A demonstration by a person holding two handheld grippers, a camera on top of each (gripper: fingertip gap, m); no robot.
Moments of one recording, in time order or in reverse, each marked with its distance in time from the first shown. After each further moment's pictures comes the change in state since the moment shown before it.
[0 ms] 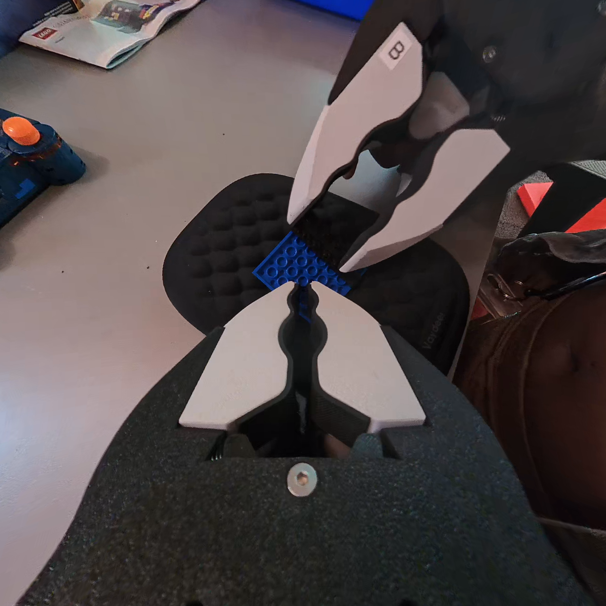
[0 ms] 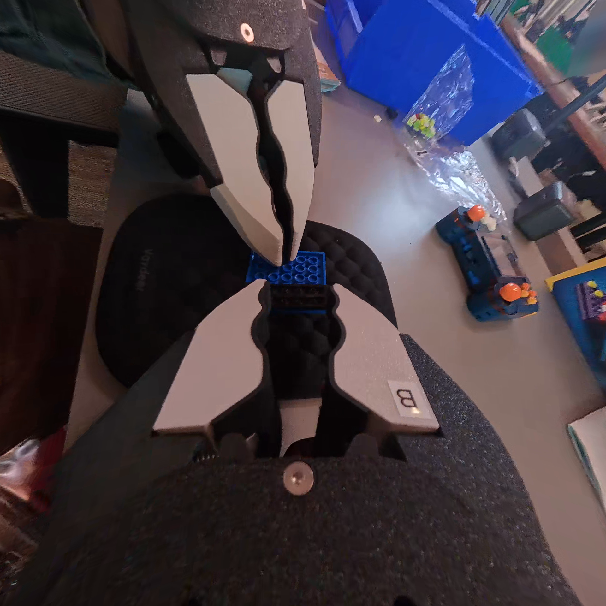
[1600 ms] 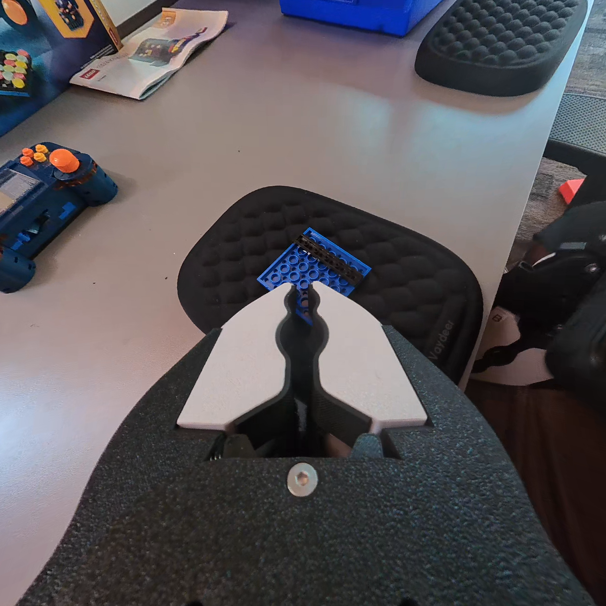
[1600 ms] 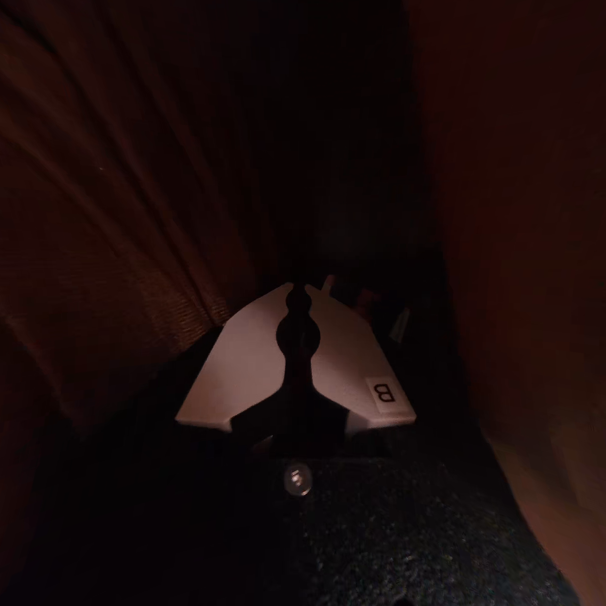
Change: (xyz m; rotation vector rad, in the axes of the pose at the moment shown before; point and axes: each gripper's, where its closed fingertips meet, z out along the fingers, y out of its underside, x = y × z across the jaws) left arm -0.002 -0.005 0.002 0.029 -0.086 0.061; right arm -0.177 0.104 0.009 -0.665 -0.175 0.338
